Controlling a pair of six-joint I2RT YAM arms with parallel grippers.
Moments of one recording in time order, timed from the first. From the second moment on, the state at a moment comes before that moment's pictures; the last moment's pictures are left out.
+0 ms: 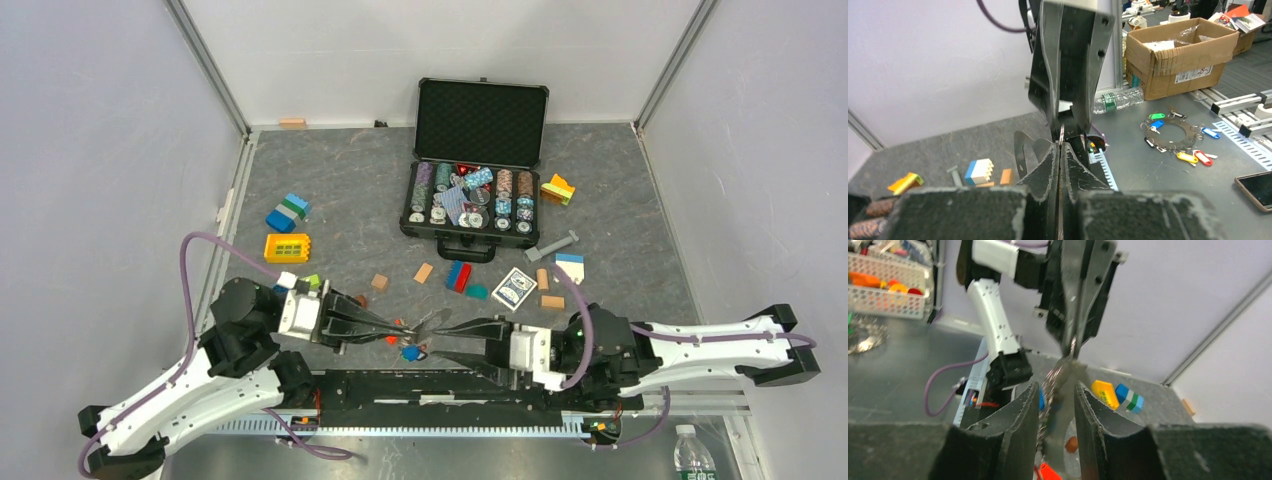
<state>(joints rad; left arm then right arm) -0.98 0.49 0.71 0.06 0.74 -0.02 1.63 0.71 0.71 0.26 0.07 -0.40</state>
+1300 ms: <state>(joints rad) -0.98 0.82 1.21 -0.83 0.68 0.51 1.63 0.97 0.96 -0.12 0.31 -0.40</state>
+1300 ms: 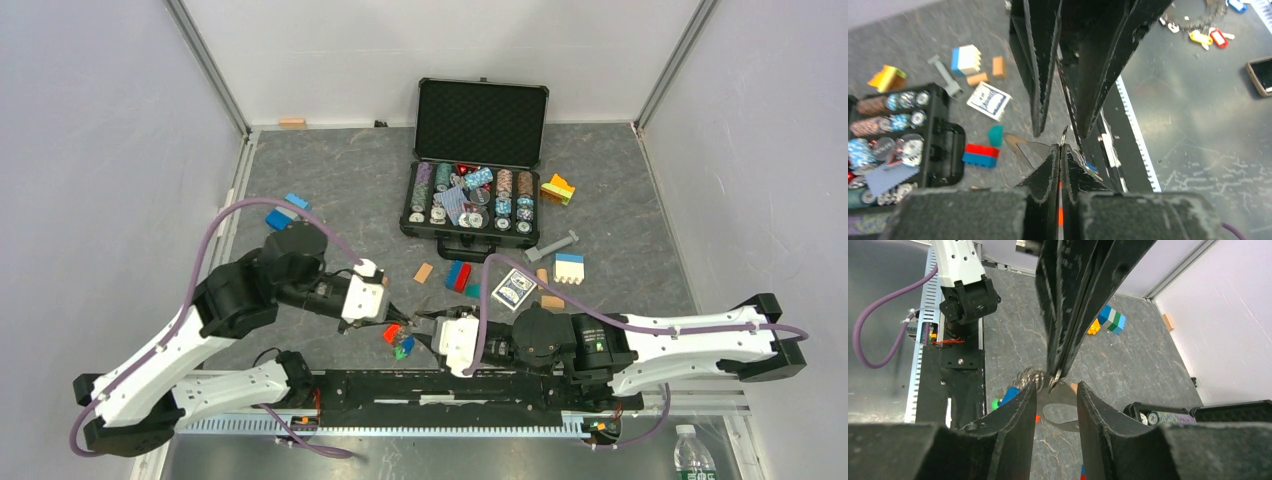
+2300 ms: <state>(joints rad) -0.98 0.85 1.23 -0.97 0.69 0.59 1.60 1.04 0.96 -0.08 0.30 -0.27</state>
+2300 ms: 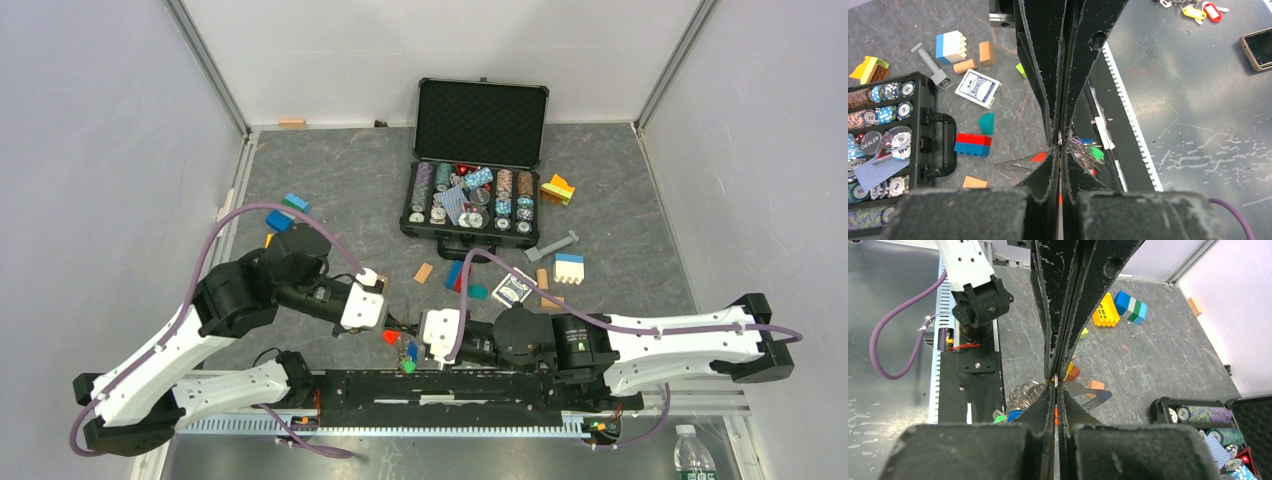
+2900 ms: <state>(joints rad) -0.98 0.53 1.03 -0.69 0.68 0.49 1.60 0.84 0.69 0.22 0.20 -0.28</state>
